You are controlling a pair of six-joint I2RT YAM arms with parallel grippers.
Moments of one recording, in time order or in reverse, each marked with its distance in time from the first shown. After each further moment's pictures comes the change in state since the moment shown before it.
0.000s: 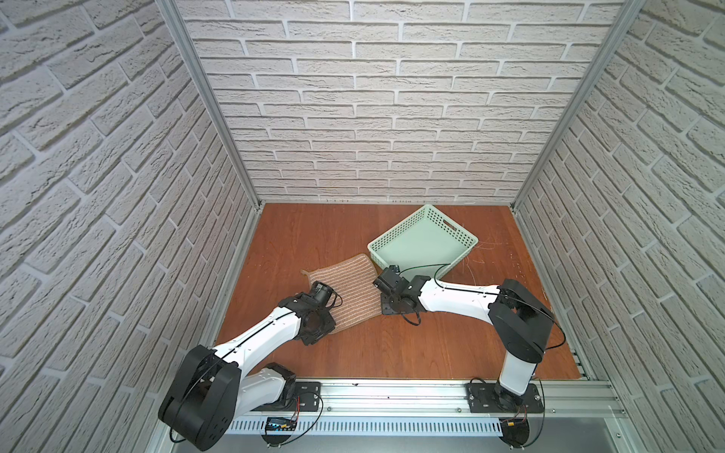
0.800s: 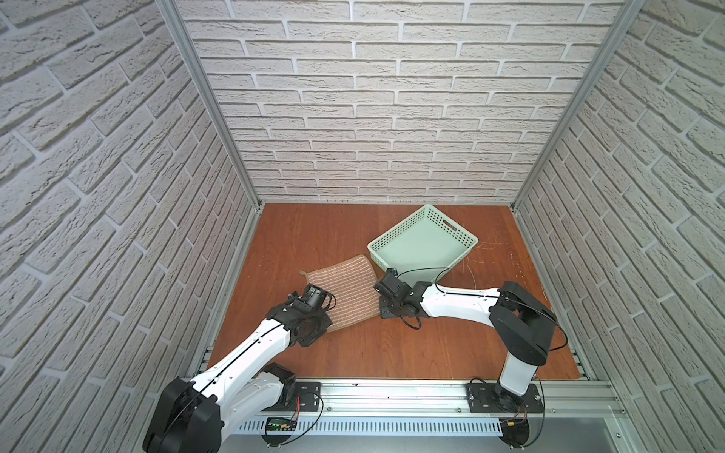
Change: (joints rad) left arm 0.000 -0.218 -0.011 -0.075 -0.040 -0.054; right arm 0.032 -0.043 -0.073 0.112 -0.006 -0.050
